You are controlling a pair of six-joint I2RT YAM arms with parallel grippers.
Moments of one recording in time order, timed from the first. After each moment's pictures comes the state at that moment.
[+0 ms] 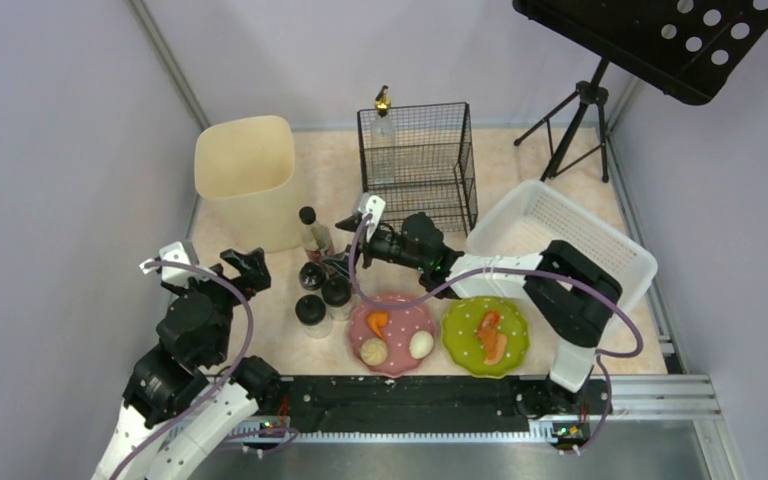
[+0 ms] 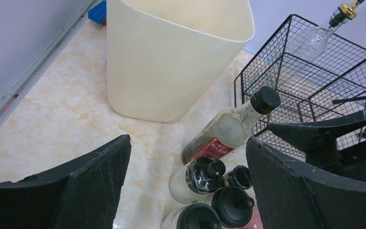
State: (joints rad) left arm -0.60 0.28 0.81 -0.71 -0.72 -0.50; right arm 0.95 1.76 0.98 0.82 -0.33 0.03
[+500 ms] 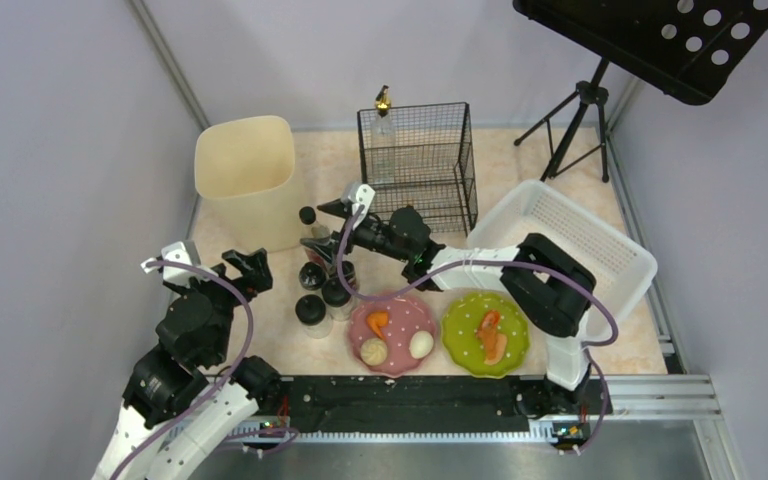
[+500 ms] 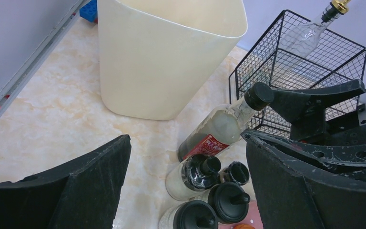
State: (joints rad) left arm -0.60 0.27 0.81 -0.71 -0.69 -0.50; right arm 0.97 1.91 1.14 0.98 -0.30 0.06
